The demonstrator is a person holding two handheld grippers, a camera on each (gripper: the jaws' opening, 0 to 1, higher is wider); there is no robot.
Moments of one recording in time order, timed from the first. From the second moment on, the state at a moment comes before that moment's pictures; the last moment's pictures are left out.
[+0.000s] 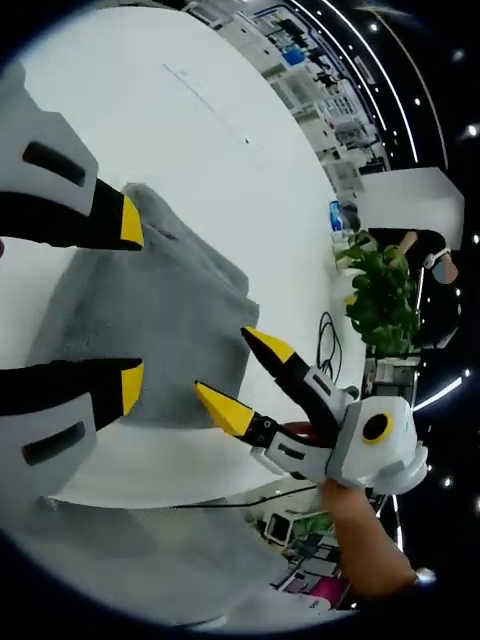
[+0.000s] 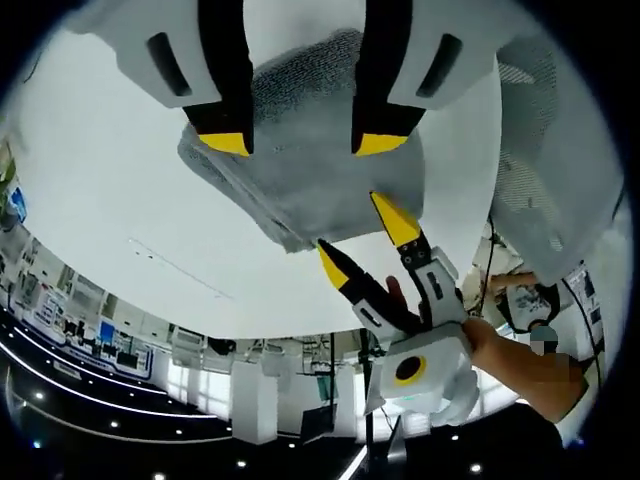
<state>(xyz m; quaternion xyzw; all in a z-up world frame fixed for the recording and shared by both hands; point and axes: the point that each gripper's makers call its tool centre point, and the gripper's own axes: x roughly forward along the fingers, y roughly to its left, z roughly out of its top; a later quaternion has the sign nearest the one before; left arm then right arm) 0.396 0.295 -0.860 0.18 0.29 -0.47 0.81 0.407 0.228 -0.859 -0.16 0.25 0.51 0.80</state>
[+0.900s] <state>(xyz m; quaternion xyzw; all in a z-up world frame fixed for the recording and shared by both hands) 0.391 0.318 -0.872 0.16 0.32 -0.43 0.83 0.390 0.217 -0.875 -0.14 0.25 0.50 0.82</state>
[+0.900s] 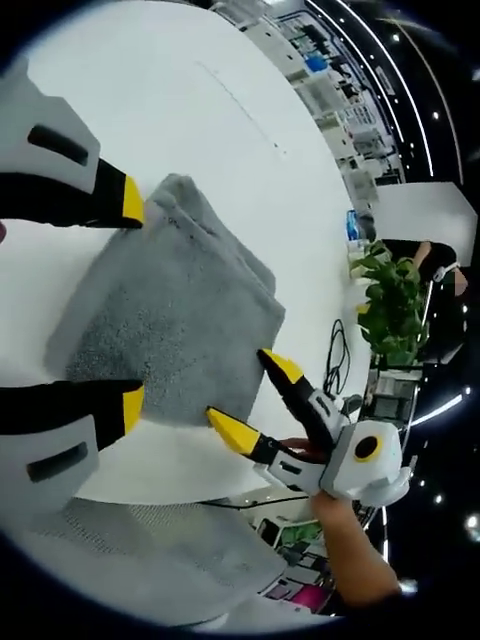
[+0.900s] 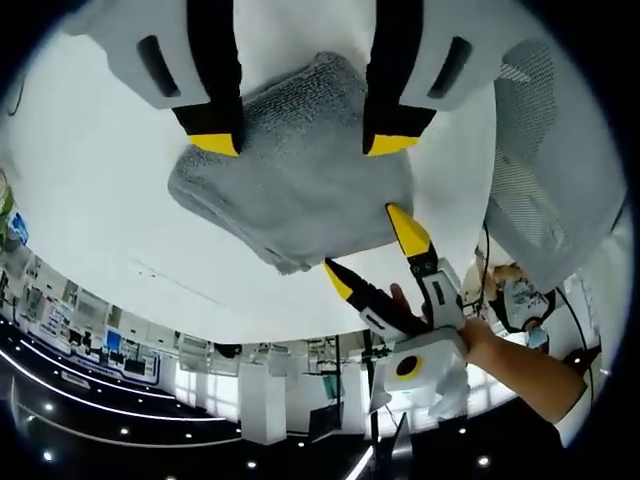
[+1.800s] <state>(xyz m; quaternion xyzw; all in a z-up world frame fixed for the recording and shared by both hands) 0.367 0.321 -0.891 0.17 0.30 -0.42 0.84 0.380 0.208 -0.885 -0.13 0.26 0.45 0.84</state>
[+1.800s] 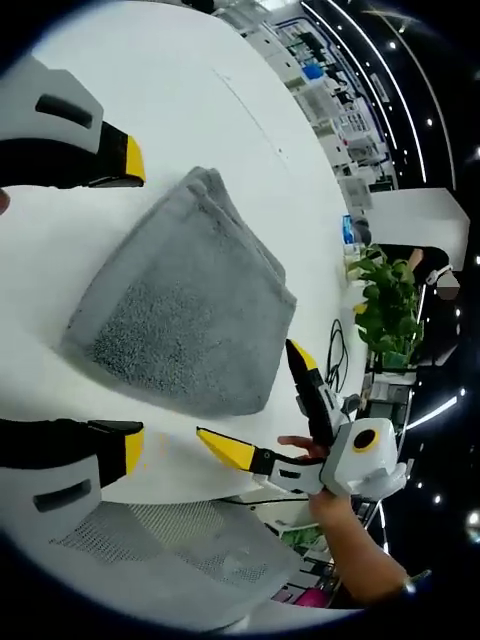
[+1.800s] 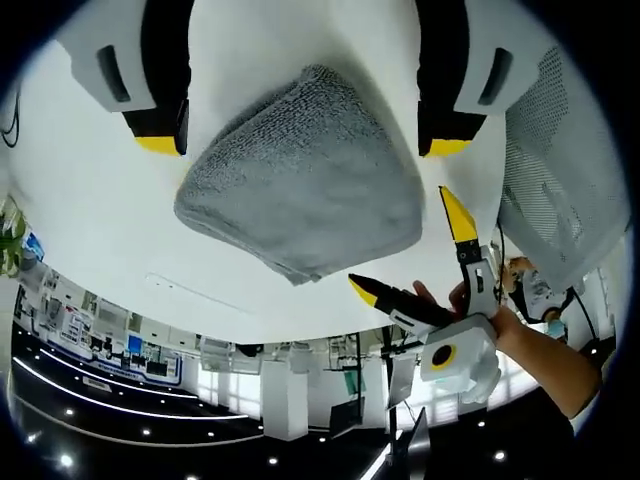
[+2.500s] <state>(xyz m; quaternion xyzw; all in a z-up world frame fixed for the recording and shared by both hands) 0.369 0.324 -0.909 0.17 0.33 -0.42 0.83 0.385 0.210 -0.907 -0.13 0.29 0.43 0.84</state>
